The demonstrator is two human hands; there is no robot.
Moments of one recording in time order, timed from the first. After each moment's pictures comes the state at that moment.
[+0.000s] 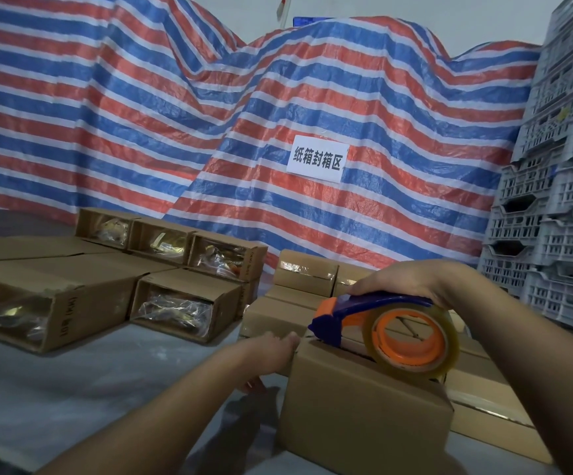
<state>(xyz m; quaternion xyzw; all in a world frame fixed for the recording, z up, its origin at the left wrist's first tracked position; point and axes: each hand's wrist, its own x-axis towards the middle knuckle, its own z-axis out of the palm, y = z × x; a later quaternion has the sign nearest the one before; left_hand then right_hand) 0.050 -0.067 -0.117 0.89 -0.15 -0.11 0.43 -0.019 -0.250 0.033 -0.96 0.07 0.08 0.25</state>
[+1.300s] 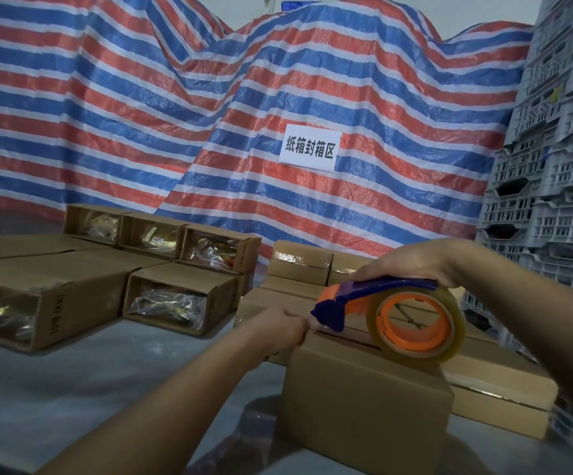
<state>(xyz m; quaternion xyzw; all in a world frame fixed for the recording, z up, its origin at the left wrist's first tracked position) 0.035 -0.082 -0.101 0.85 -0.20 -0.06 0.49 -0.019 -0.270 0.040 -0.95 0.09 0.14 0.28</state>
